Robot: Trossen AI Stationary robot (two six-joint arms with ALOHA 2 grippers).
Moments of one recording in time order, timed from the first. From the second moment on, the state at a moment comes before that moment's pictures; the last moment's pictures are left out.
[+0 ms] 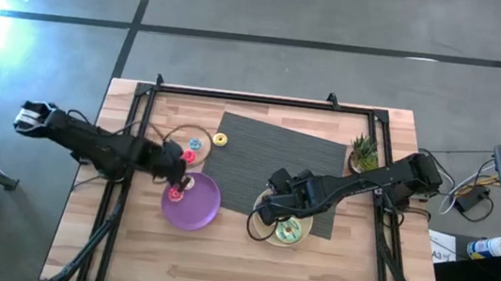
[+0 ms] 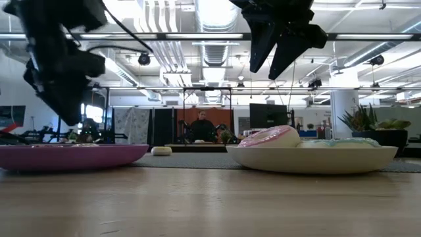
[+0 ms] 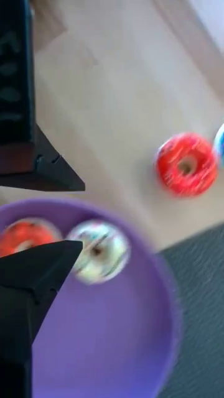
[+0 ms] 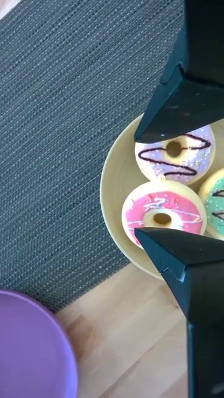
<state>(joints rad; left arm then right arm) -0.15 1.06 0.66 -0.88 -0.27 -1.10 0.29 1.78 1.49 -1.01 0.42 1.09</state>
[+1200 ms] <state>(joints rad) 0.41 1.22 0.42 -0.28 -0.05 -0.76 0.30 1.78 1.49 -1.01 0.42 1.08</state>
